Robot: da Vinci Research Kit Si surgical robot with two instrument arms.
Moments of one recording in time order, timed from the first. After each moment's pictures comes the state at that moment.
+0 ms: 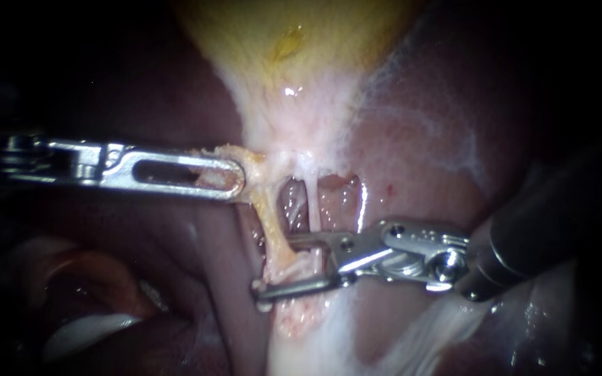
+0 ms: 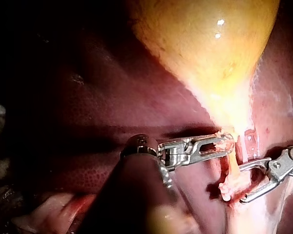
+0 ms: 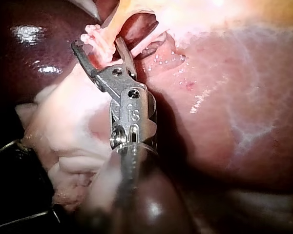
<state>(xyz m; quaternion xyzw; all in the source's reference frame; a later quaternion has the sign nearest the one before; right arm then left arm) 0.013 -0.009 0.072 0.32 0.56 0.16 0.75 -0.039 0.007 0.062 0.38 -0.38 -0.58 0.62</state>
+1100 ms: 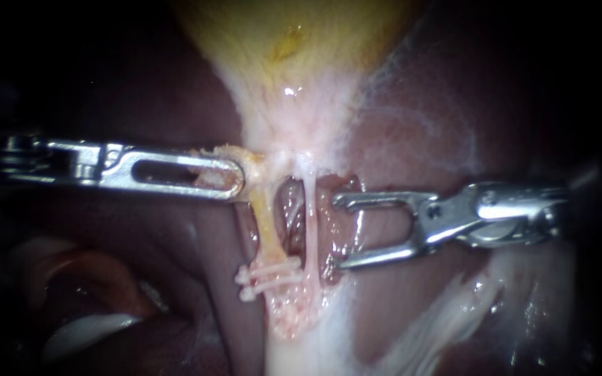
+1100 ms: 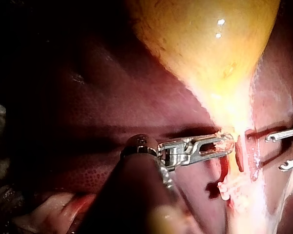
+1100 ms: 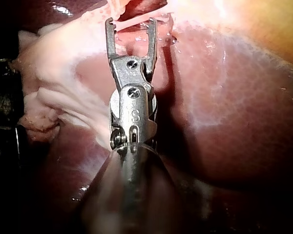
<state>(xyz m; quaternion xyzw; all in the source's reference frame) 0.002 -0.001 0.066 0.21 0.59 0.10 0.77 -0.039 0.006 0.062 0.38 -0.38 -0.58 0.62</state>
